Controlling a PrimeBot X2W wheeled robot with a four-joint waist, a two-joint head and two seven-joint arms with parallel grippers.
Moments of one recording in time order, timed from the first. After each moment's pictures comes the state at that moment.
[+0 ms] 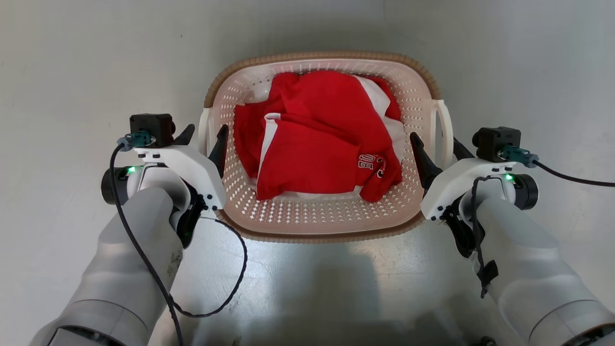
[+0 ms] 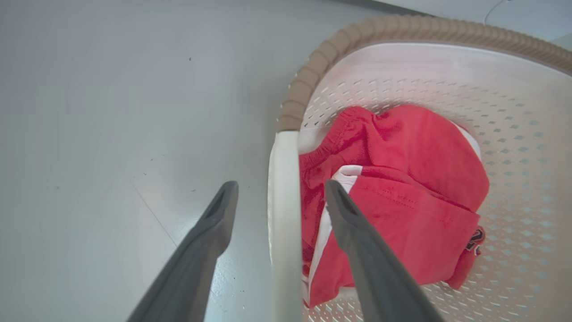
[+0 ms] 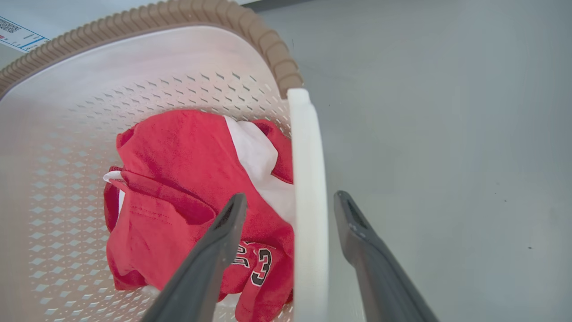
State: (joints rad) left arm -0.94 0.10 -0.59 1.22 -0.75 -0.12 -0.26; right arm -0.86 -0.08 0.49 1.17 0.65 0.12 -0.26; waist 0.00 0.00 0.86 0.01
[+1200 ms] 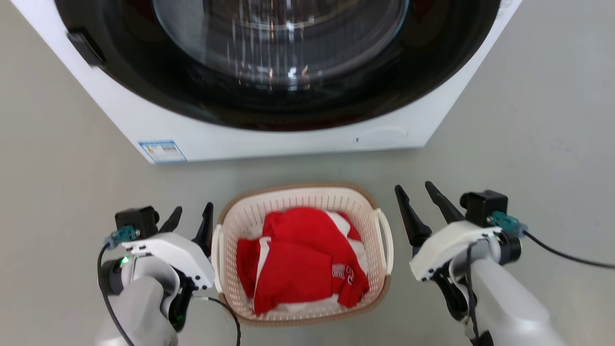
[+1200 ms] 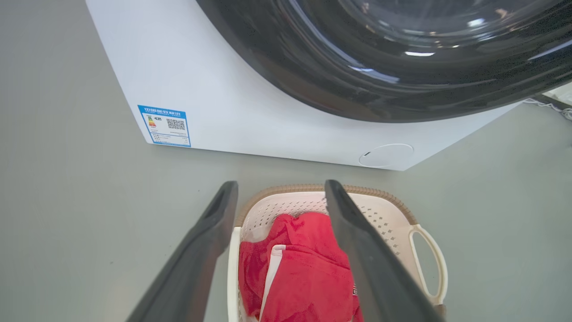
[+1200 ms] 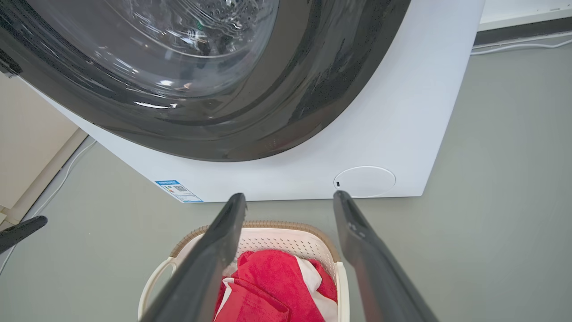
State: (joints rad) left arm -0.55 0.12 -0.25 0.96 -0.54 -0.12 -0.26; right arm -0.55 -0.08 0.37 0.84 0.51 0.12 -0.26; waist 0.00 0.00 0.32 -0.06
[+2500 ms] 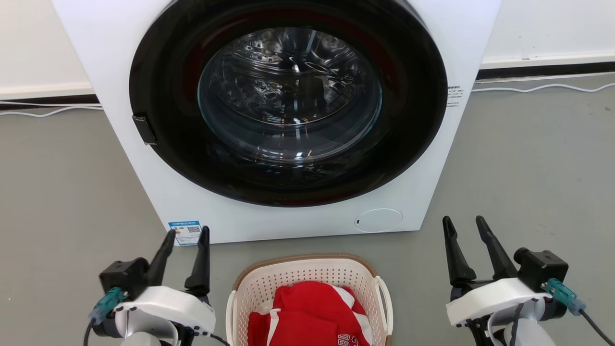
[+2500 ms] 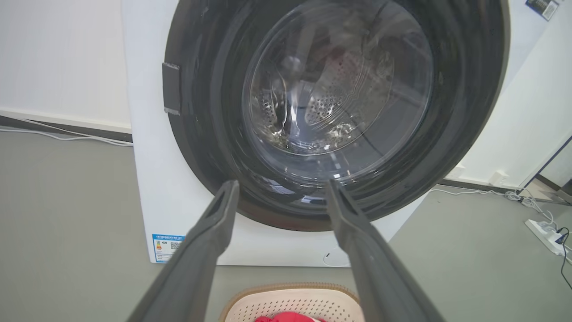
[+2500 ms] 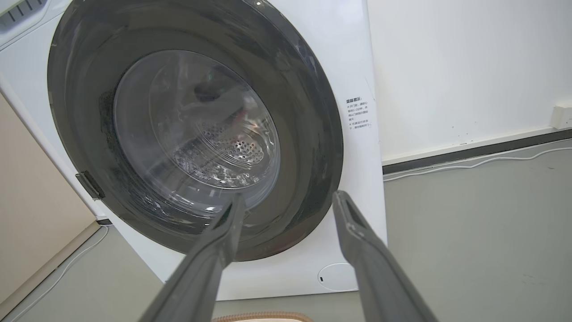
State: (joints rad) left arm -0.16 0.07 -0.05 0.40 -0.35 -0.12 -0.26; right arm -0.16 -0.05 0.04 0.40 0.29 0.12 -0.26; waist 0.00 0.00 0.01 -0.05
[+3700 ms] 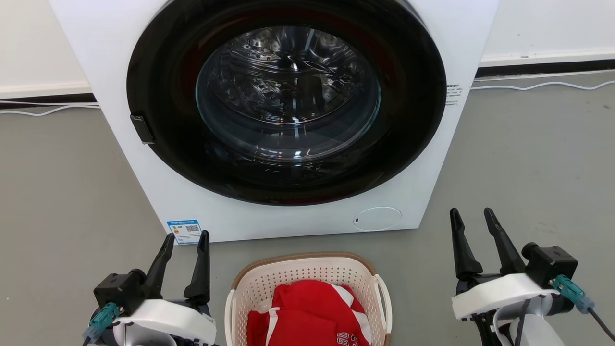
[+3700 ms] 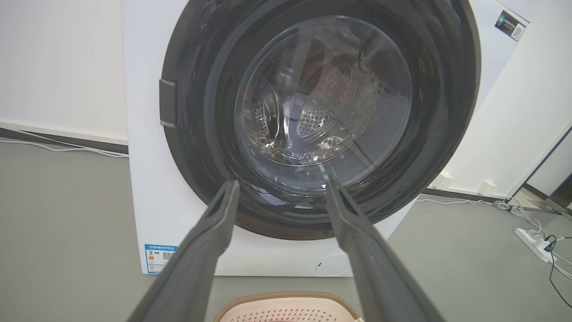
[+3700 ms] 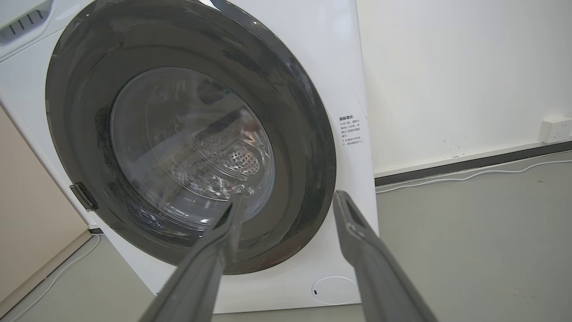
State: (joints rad) left arm -0.07 0.06 -0.04 0.25 -0.35 -0.12 -0.26; right arm -0.16 -0.05 0.01 0.37 0.26 0.12 -0.26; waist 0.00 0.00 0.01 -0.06
